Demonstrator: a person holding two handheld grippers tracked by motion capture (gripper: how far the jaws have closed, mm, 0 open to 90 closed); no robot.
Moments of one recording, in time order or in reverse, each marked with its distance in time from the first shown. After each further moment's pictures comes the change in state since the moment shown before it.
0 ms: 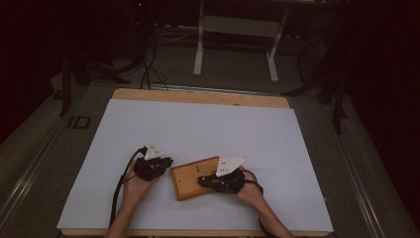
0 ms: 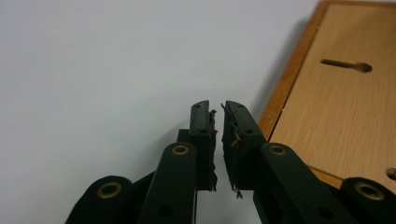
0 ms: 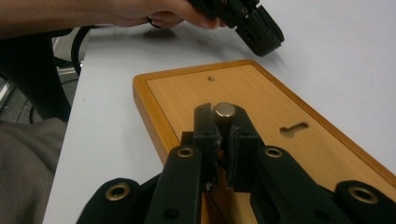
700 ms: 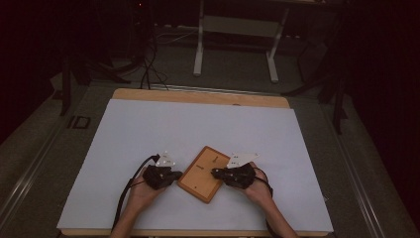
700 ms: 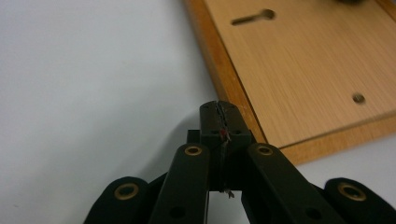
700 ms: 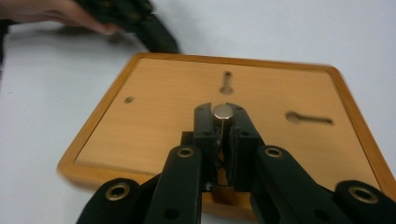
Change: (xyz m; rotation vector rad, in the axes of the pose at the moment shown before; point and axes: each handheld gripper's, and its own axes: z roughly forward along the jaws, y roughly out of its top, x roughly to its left) left arm -0.027 -0.002 0.003 0.102 -0.173 0.057; right arm -0.019 -0.020 -0.020 0.040 -0.191 0.133
